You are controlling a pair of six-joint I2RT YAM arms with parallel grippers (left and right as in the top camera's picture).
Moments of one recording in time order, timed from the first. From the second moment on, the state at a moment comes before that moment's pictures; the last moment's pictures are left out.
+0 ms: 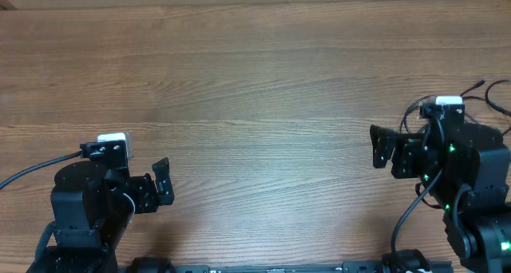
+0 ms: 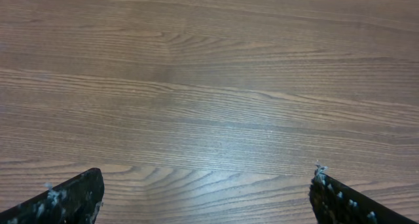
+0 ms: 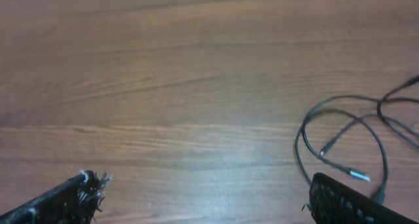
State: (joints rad) left arm -0.03 0.69 1.12 -1.16 0.01 -0.15; right arm 0.13 0.81 1.13 -1.00 0.00 0.14
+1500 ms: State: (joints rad) left arm -0.03 0.69 1.11 -1.16 0.00 -0.15; right arm 0.06 0.27 0.48 -0.17 -0.09 0.15
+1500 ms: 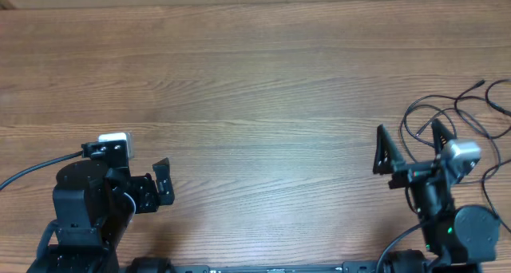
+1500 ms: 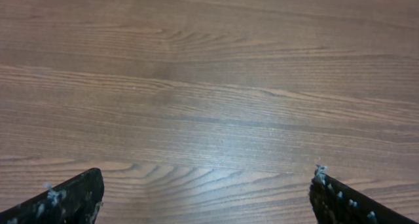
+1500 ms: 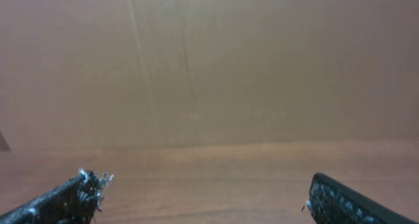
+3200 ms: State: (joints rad) left arm -0.03 0.69 1.11 -1.16 0.00 -0.15; right arm 0.03 0.01 0.02 -0.02 -0.13 0.15
